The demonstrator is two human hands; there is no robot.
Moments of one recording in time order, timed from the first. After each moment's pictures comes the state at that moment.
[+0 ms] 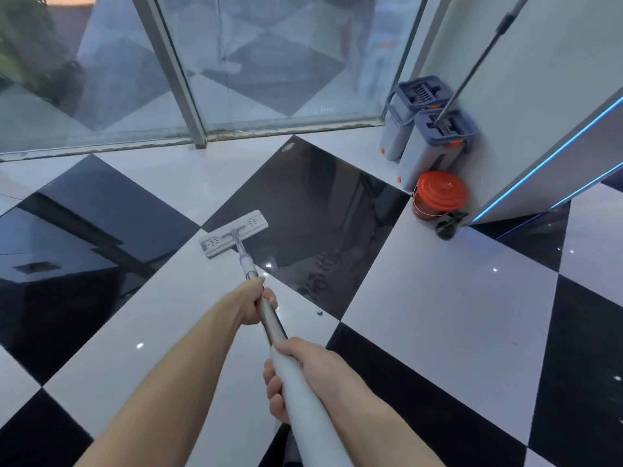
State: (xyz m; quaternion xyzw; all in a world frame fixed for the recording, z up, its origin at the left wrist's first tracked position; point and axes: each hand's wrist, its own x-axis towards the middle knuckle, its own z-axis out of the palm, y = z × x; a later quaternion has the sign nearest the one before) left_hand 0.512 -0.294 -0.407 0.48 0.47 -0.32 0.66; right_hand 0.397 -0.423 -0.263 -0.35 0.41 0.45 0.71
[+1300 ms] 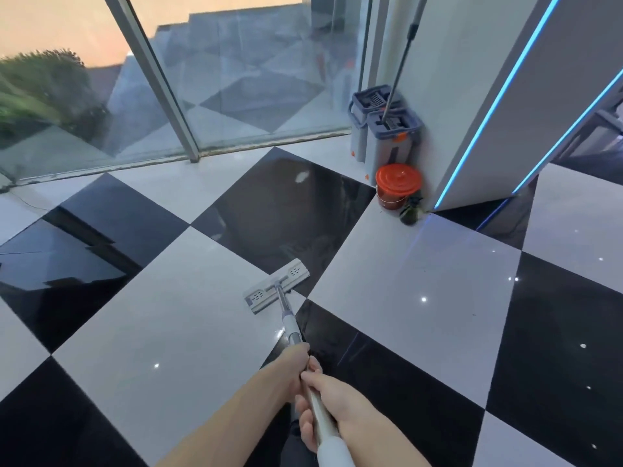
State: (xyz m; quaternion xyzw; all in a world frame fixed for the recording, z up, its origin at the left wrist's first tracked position) left_hand 0.222 -0.573 -0.393 0.44 0.48 -0.37 0.67; right_hand 0.169 -0.660 -0.295 -0.35 0.46 0.48 0.67
